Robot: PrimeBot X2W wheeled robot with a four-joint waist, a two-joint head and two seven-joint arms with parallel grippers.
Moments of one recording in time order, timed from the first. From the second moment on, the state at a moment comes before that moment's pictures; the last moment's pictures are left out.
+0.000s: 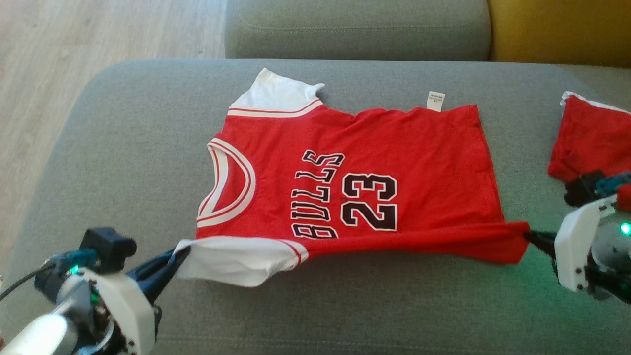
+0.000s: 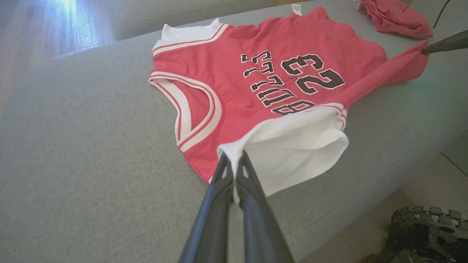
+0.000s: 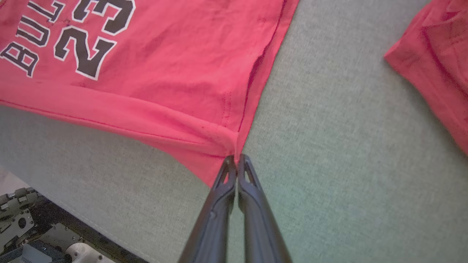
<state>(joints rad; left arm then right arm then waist) -0.08 0.70 -0.54 -0.04 -0.67 -0.11 0.18 -0.54 -0.81 1.02 0.46 1.10 0.12 0.43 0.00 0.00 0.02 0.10</state>
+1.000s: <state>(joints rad) -0.50 0.51 -0.63 0.37 -0.63 -0.12 0.19 -0.79 -0.67 1.08 0.62 0.99 0.12 0.36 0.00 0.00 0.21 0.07</state>
